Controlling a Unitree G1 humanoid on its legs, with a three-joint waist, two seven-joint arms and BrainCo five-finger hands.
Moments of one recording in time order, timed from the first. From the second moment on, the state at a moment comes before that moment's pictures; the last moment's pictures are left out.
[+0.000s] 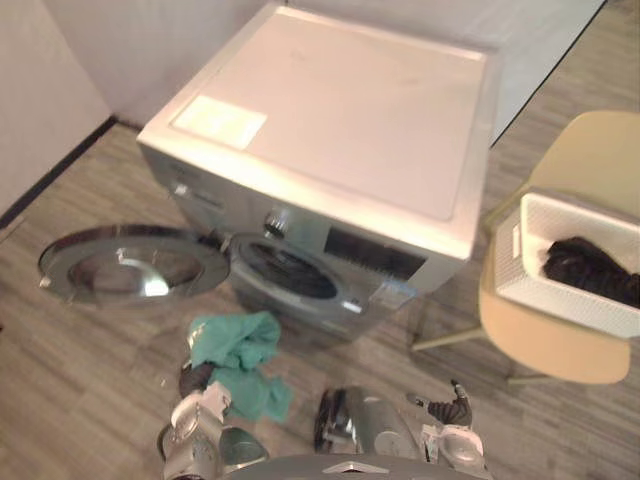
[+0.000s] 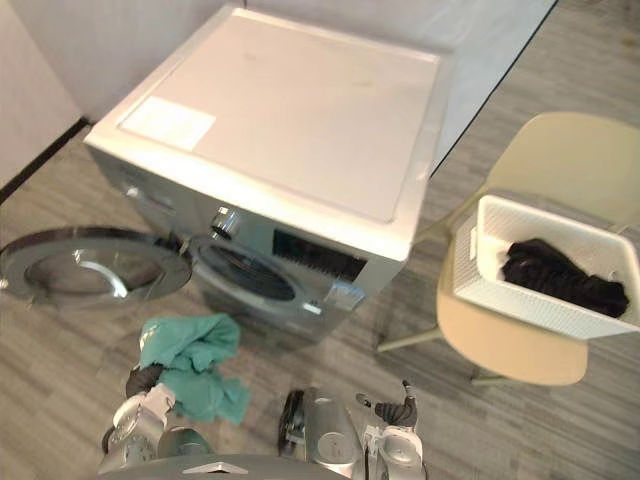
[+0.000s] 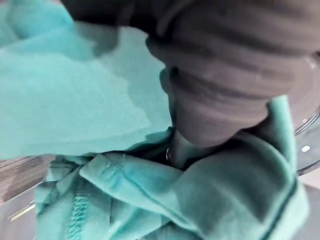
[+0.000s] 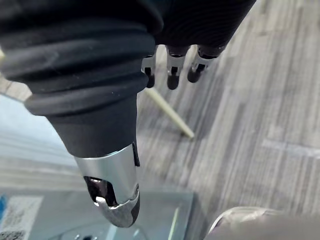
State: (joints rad) left arm 0.14 -0.07 0.15 0.53 -0.53 -0.06 0.20; right arm 0.26 -0.04 -0.12 0.44 -0.06 0.03 -0.24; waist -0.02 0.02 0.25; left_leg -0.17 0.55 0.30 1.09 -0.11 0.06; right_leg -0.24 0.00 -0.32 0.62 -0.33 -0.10
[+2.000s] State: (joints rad) left arm -0.96 -0.07 -0.22 0.31 -0.78 -0.20 0.31; right arm 0.06 -0.04 0.24 -0.03 0.51 -0.24 -0.13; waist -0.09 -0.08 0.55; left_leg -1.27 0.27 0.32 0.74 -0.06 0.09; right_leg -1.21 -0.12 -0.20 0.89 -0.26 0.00
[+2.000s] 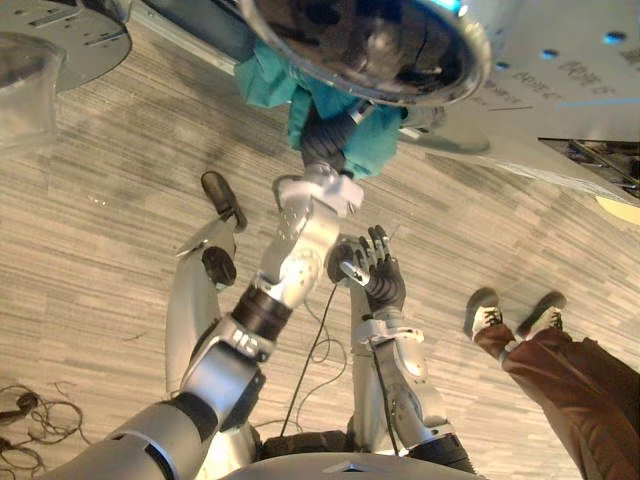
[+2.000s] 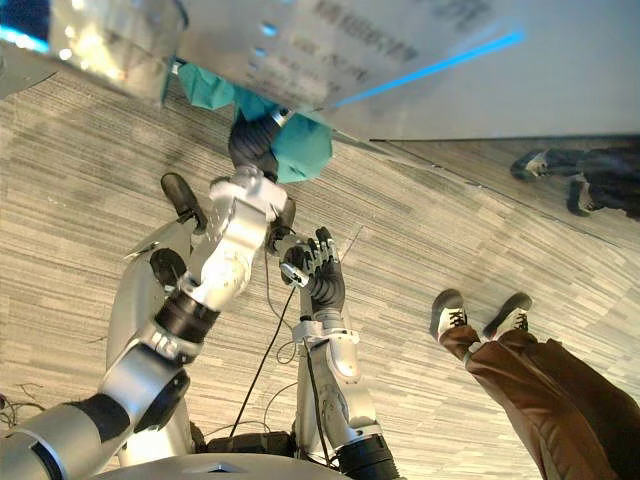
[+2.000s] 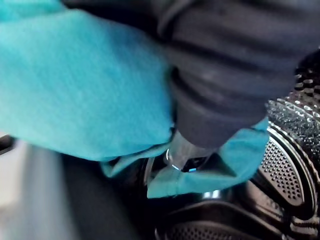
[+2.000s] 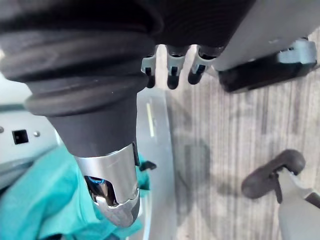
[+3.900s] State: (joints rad) left arm -1.42 -0.02 -0.35 0.35 -0.04 0.10 0.57; right arm -0.05 -0.15 0.11 0.15 0.68 -0.27 -0.04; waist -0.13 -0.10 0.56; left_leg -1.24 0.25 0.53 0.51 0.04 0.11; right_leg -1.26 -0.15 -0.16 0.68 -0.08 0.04
